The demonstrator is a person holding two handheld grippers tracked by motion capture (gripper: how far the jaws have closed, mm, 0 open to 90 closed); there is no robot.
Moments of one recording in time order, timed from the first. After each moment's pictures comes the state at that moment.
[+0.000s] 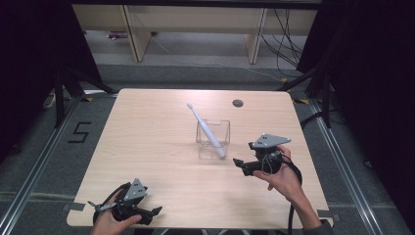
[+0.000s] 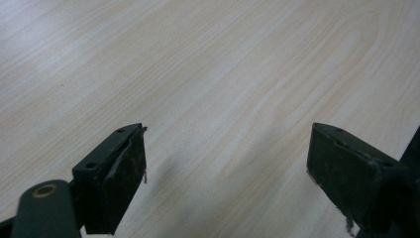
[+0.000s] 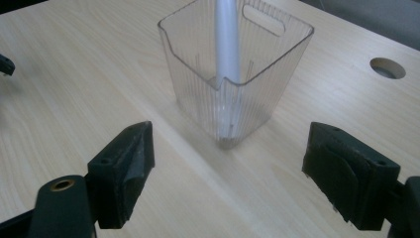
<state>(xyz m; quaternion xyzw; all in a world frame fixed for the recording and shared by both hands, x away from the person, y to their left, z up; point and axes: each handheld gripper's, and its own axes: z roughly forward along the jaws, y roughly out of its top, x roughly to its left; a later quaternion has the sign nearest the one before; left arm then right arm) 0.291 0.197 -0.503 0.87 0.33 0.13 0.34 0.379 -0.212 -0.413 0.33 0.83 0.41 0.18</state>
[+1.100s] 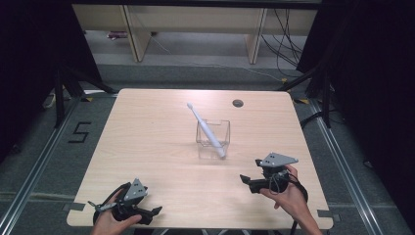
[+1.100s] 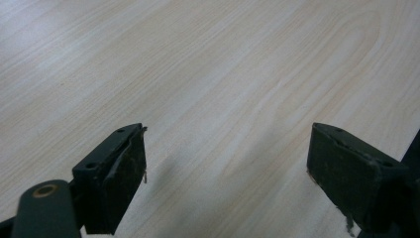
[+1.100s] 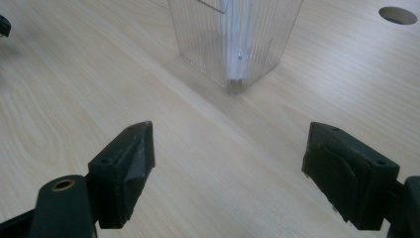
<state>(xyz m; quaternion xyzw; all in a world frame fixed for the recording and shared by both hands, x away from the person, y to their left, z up) 0.291 0.197 -0.503 0.87 0.33 0.14 0.34 0.346 -0.234 -0.451 0.35 0.83 0.40 0.17</state>
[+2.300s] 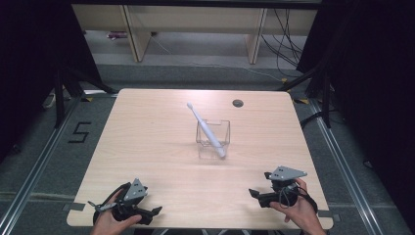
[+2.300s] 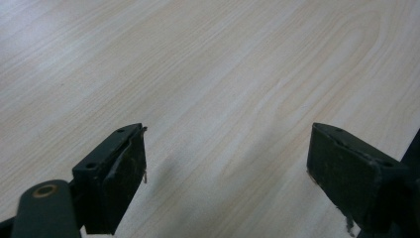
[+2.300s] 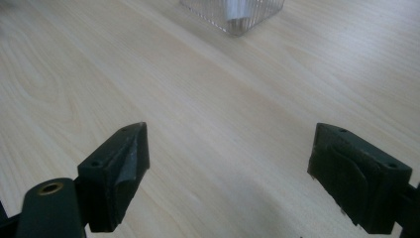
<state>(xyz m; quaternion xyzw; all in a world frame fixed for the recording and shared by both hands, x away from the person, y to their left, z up) 0.291 0.197 -0.503 0.87 0.33 0.14 0.34 0.318 -0.260 -0.475 0.38 0.83 0.38 0.14</state>
